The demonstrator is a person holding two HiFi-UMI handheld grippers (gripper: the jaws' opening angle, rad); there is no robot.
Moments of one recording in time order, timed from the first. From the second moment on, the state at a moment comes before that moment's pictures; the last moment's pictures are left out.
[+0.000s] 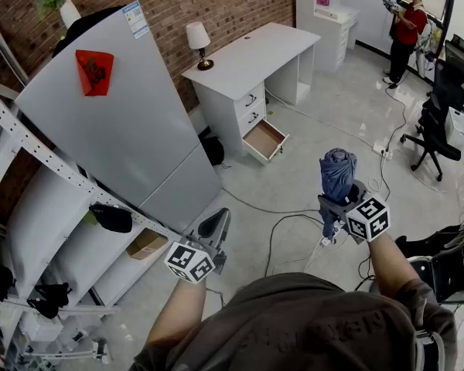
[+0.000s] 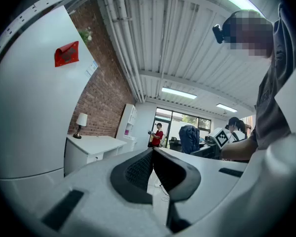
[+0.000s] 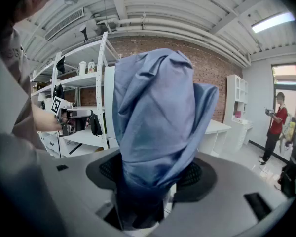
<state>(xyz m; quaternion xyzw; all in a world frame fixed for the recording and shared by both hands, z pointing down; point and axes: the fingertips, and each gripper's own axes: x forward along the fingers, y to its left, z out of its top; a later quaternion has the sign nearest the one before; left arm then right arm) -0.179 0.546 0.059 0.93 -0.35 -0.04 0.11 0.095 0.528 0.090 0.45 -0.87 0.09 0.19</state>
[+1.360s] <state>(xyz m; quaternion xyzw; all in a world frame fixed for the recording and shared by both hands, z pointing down) -0.039 0.529 0.036 0.92 -0.37 -0.05 0.09 0.233 0.514 0.073 0.42 -0.88 0.07 0.18</state>
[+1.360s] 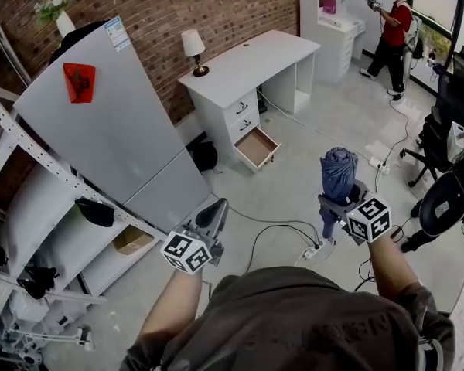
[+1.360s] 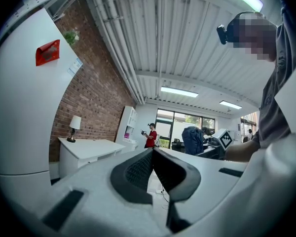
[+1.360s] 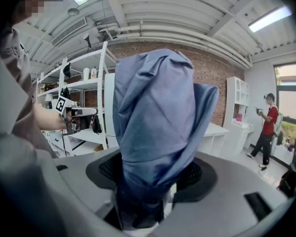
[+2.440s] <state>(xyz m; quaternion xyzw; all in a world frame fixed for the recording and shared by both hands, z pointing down) -0.111 0.095 0.060 0.96 -0.26 -0.04 0.08 0.136 0.139 0.080 0.50 -0.84 0.09 0.19</state>
